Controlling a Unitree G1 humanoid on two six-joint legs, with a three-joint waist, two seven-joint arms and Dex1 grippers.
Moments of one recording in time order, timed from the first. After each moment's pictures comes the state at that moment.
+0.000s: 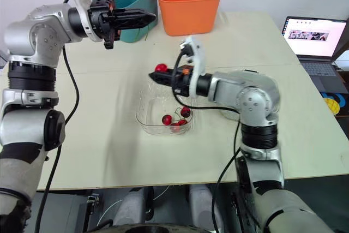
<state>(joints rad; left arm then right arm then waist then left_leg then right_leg) -1.23 0.55 0.01 0.47 -0.49 0.64 -1.32 -0.80 -0.34 -0.13 -0.21 0.93 1.24 0.38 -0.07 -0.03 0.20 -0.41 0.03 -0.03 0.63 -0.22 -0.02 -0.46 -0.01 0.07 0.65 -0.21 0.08</state>
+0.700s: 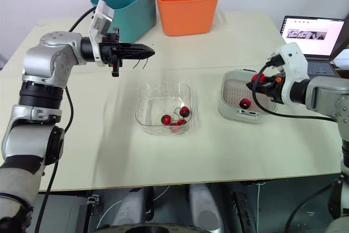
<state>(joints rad) -1.06 0.57 -0.07 0.44 -0.38 0.51 -1.35 -0.51 -1.03 -0.20 -0.18 0.70 1.20 0.53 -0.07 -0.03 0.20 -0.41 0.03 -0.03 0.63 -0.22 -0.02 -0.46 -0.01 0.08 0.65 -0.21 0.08</state>
